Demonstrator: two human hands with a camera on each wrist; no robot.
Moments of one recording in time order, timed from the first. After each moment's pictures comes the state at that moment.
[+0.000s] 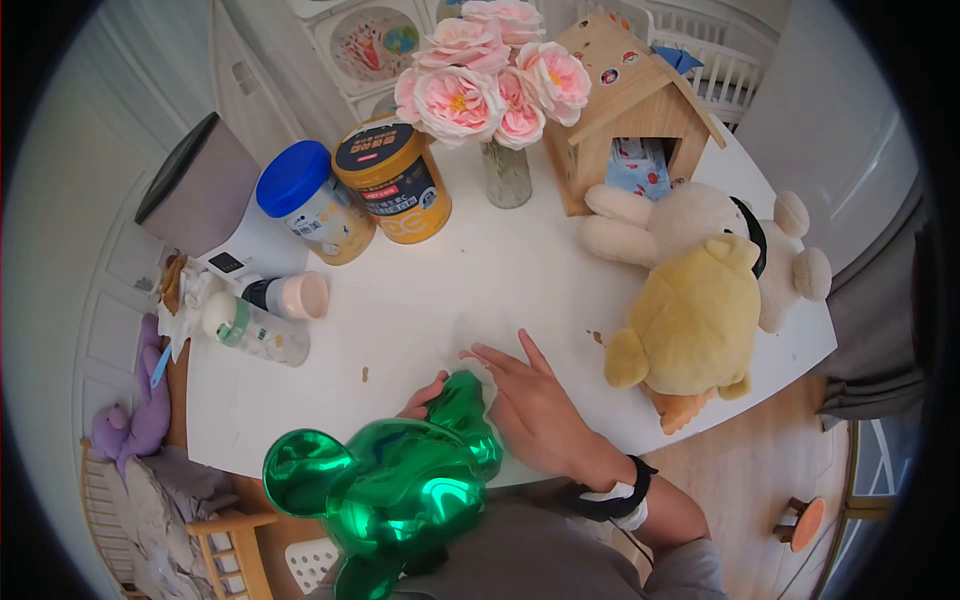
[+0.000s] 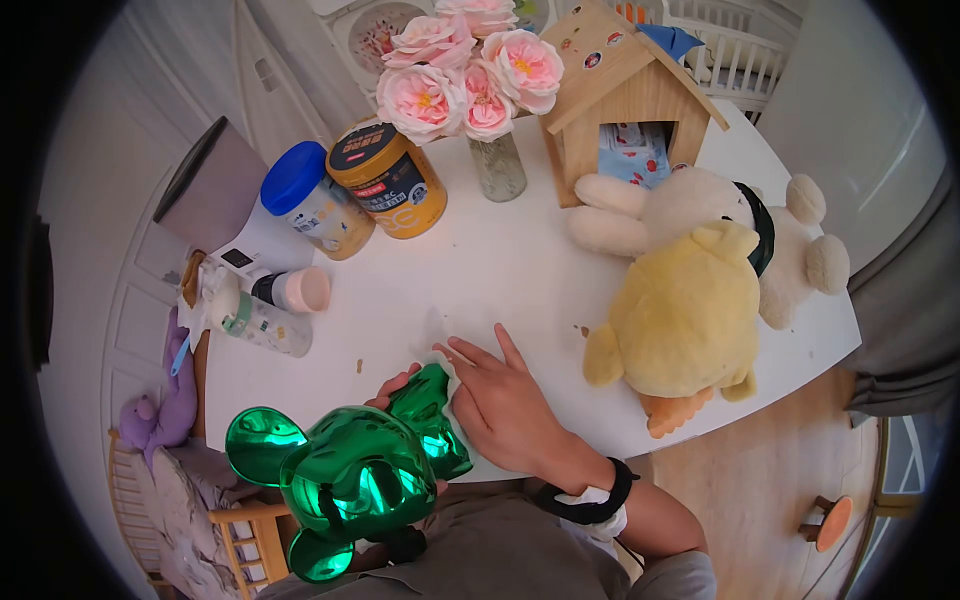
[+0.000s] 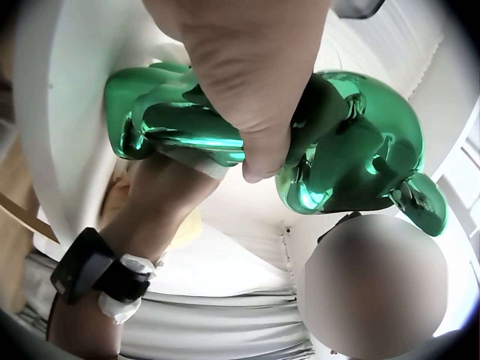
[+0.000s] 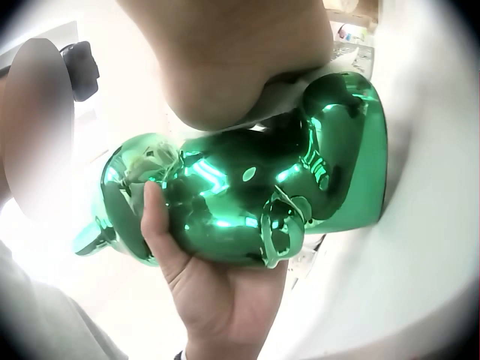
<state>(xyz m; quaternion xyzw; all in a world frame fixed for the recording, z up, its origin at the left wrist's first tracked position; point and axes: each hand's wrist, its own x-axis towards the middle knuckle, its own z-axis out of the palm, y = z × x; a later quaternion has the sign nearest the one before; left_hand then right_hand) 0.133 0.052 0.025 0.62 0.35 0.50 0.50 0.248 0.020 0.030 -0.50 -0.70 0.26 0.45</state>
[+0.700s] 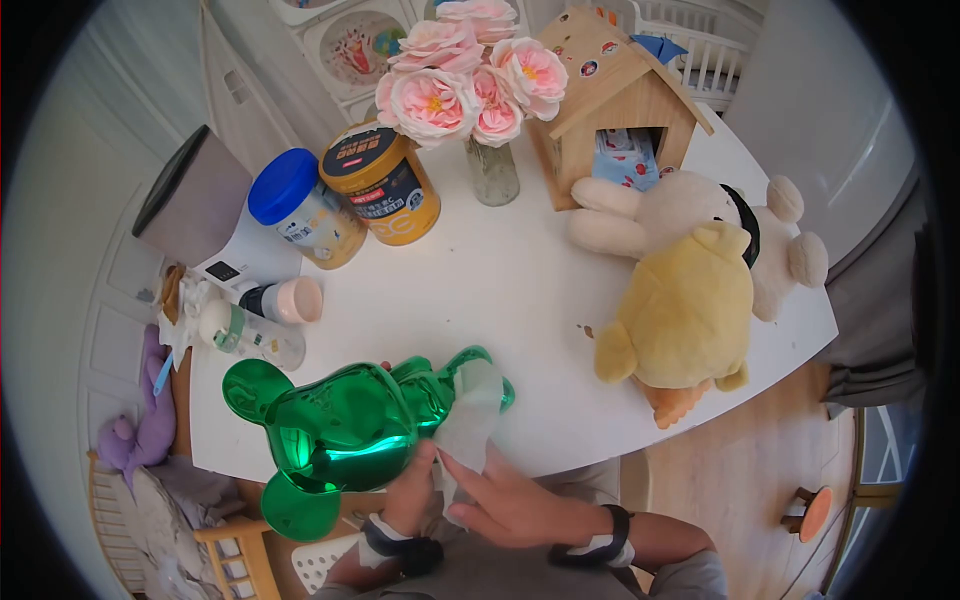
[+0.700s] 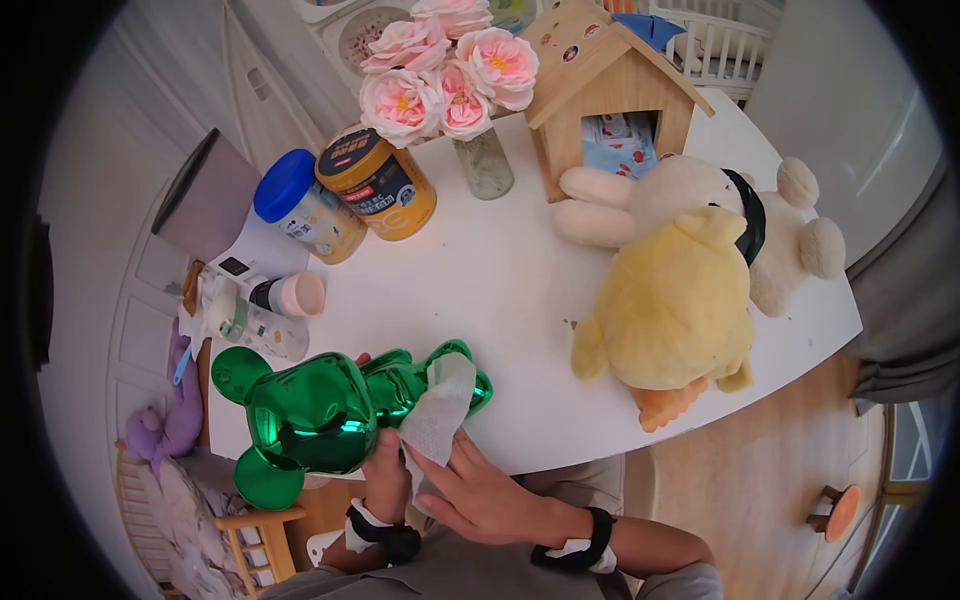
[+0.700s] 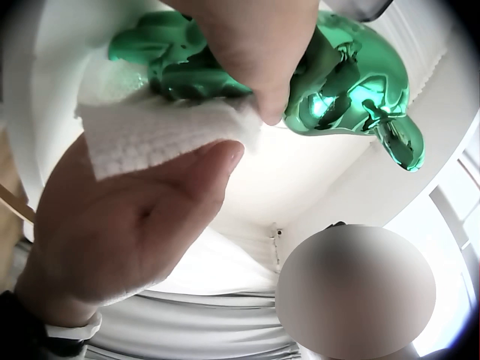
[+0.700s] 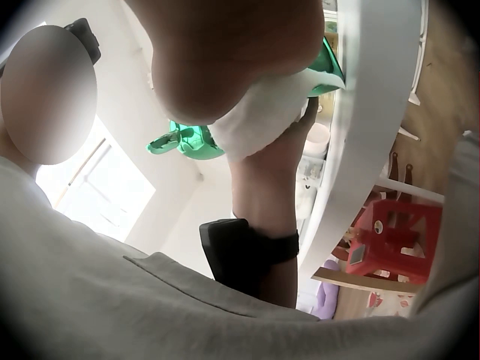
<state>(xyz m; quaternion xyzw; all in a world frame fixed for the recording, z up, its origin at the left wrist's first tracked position) 0.052 -0.007 0.019 0.42 0.48 0.44 0.63 0.207 -0.050 0.006 -0.35 -0.70 0.40 0.47</state>
